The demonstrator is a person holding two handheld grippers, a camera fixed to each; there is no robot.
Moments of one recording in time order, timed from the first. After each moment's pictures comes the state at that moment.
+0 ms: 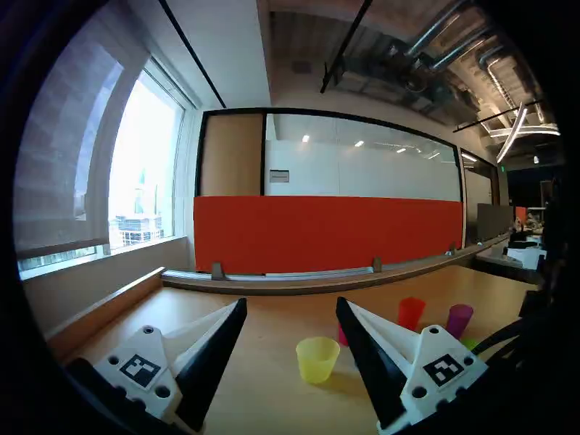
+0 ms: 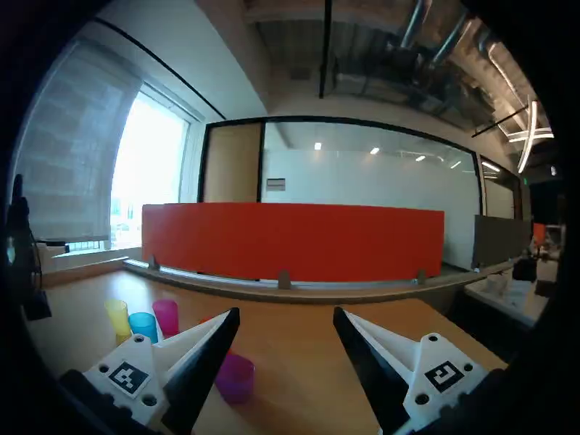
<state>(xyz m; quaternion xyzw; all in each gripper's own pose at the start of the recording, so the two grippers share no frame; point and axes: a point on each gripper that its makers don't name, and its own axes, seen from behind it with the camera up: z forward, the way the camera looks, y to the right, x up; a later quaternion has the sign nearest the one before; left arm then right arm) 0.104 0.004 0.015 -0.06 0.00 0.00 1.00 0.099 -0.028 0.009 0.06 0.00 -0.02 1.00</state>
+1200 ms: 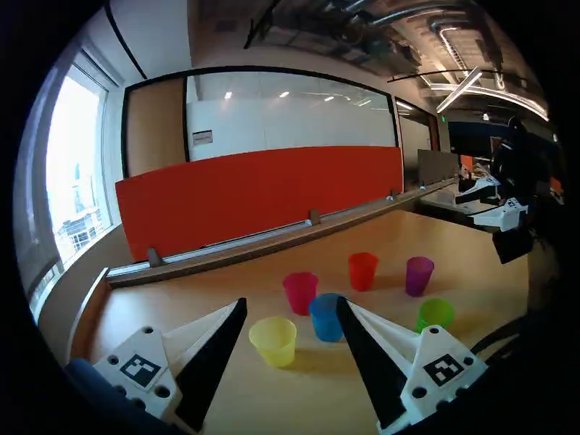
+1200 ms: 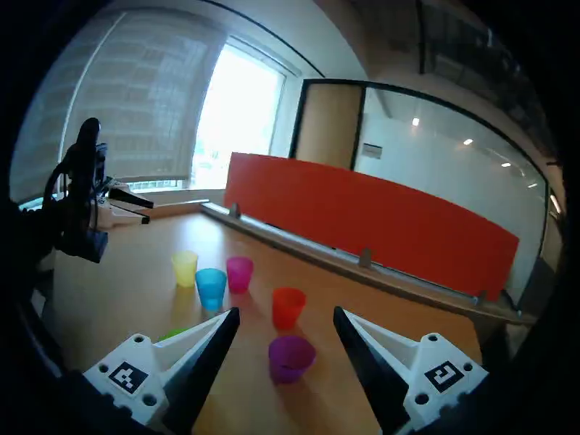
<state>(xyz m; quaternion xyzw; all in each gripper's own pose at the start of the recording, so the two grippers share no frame) 0.081 0.066 0.037 -0.23 -0.11 0.08 0.96 0.090 -0.108 -0.010 0.27 -0.11 -0.12 0.95</state>
